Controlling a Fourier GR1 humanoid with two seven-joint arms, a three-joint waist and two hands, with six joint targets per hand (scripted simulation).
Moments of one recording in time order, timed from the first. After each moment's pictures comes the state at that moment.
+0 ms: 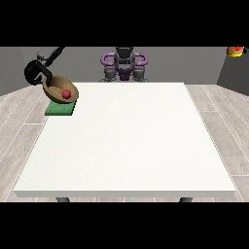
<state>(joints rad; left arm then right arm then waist) -0.52 0.77 0.59 -0.96 0.32 -0.47 -0.04 -0.52 -0.62 -0.28 -0.75 -0.08 0.01 0.13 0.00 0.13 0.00</state>
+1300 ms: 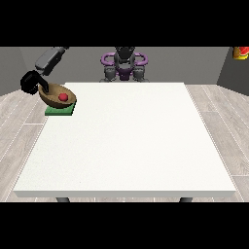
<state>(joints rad) -0.55 0.84 0.58 -0.97 0.38 -0.48 -0.07 -0.59 -0.64 -0.44 -0.57 -0.17 -0.08 0.01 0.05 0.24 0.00</state>
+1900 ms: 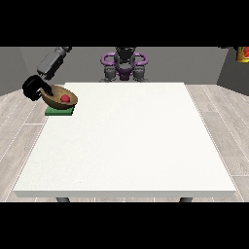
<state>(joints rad) -0.55 0.87 0.59 -0.94 0.39 -0.50 -0.13 -0.65 -0.64 -0.44 -0.56 -0.18 -0.12 -0.02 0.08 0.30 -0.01</state>
